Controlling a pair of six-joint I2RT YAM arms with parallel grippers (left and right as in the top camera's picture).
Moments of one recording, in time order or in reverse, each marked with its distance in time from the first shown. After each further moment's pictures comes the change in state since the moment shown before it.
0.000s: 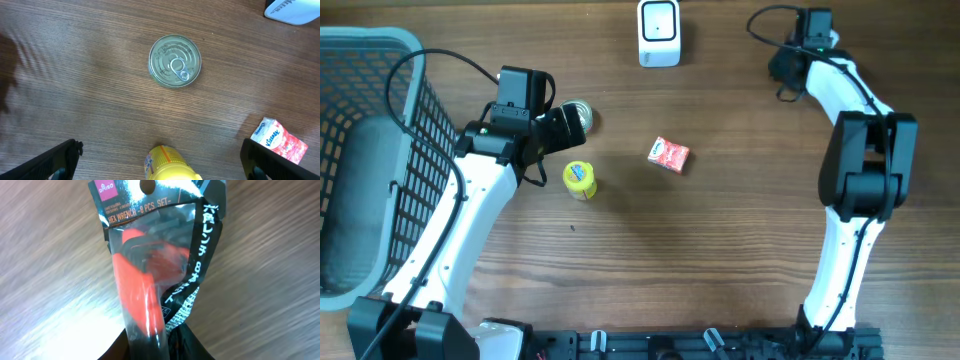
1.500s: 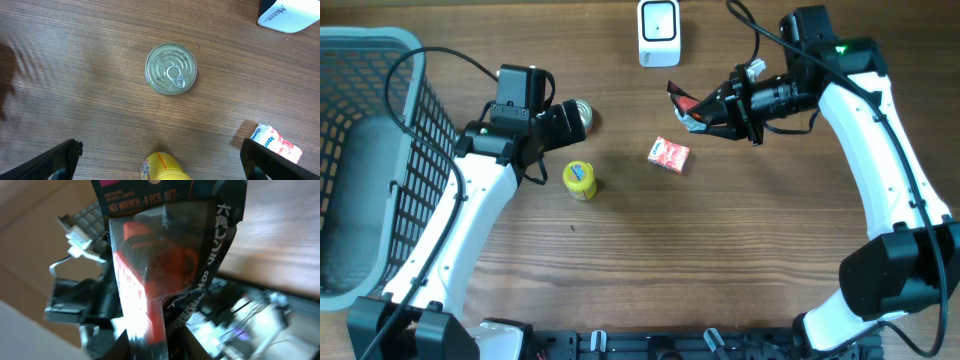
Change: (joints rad) left arm 0.000 0.000 0.000 0.031 0.000 0.000; right arm 0.178 -0.595 -0.093 -0.839 -1.171 0.272
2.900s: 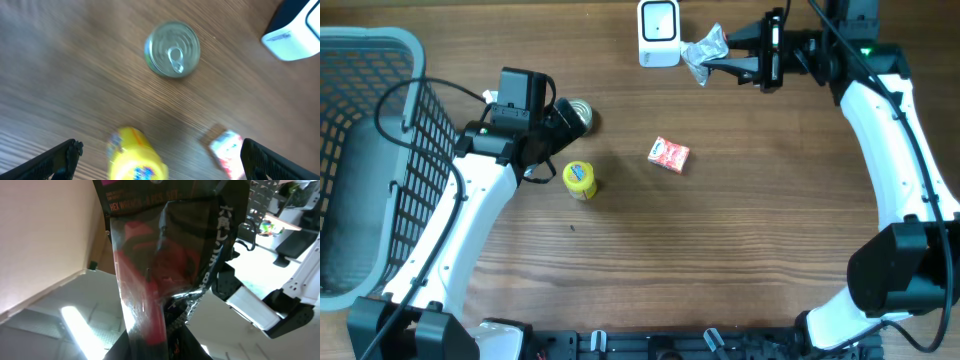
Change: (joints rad) left arm 0.000 0.000 0.000 -0.066 0.074 -0.395; right arm -0.115 -0.001 -0.056 0.730 -0.382 1.206
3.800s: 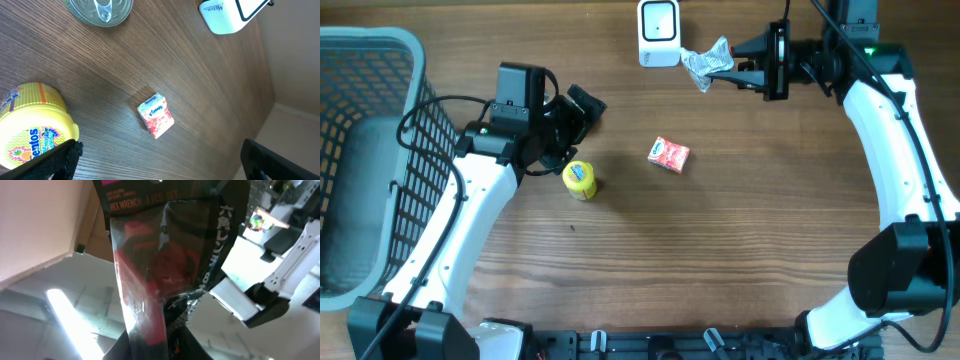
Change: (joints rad) left arm 0.000 0.000 0.000 0.103 0.332 -0.240; right arm -0.006 0.000 0.000 -0.165 -0.086 -0.232
